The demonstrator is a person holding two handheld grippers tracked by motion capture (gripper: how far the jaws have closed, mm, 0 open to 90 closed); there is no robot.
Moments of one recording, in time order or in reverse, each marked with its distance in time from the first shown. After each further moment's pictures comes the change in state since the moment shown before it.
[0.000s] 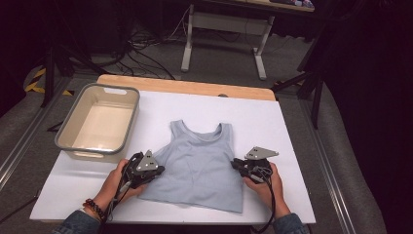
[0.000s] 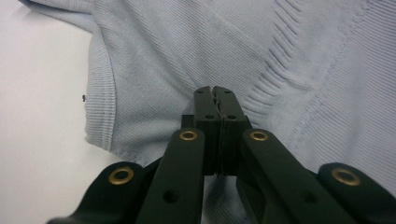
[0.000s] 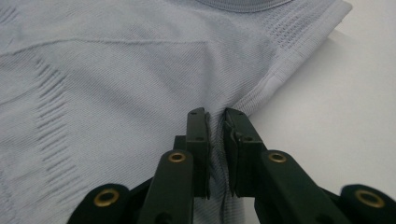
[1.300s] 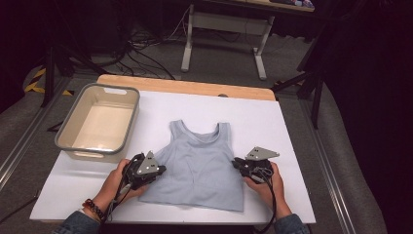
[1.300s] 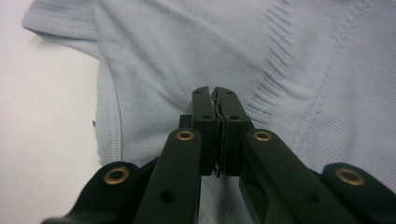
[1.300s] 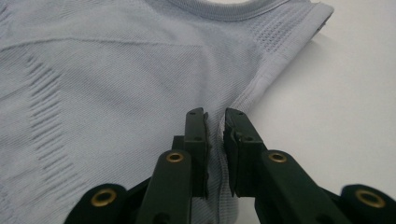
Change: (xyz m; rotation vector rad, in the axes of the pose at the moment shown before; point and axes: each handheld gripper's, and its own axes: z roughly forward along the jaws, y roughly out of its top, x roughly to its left) left arm -0.005 0.008 -0.009 -0.046 0.028 0.063; right arm 0.000 0.001 -0.005 -0.013 -0.027 -0.025
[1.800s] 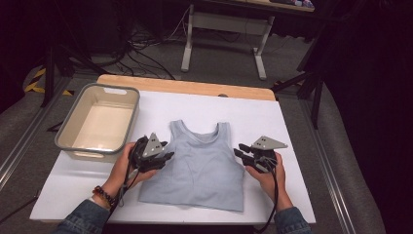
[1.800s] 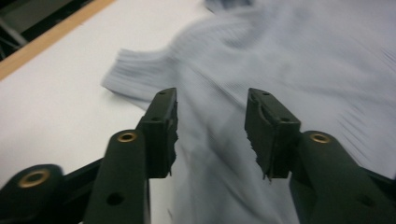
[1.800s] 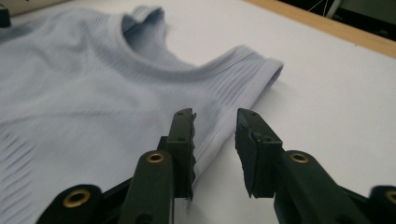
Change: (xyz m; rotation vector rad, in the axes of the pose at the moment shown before) left arm 0.032 0.042 0.017 -0.092 0.151 -0.102; right arm -0.026 0.024 -0.003 -0.129 -0.028 0.058
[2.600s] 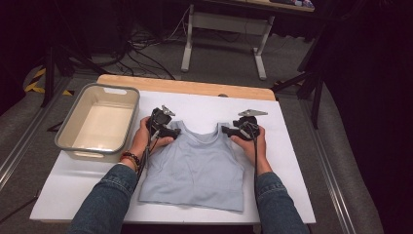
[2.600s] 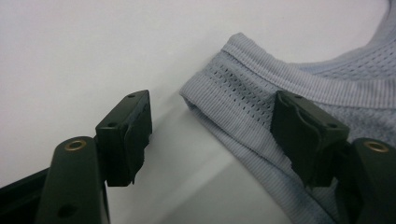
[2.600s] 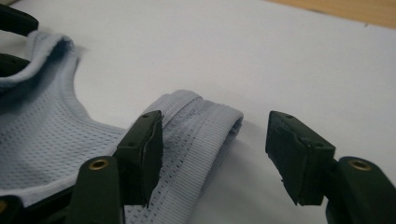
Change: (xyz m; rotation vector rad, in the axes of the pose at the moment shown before) left arm 0.073 0.014 0.102 0.216 0.029 -0.268; right arm -0.054 0.030 0.103 0.099 -0.029 0.182
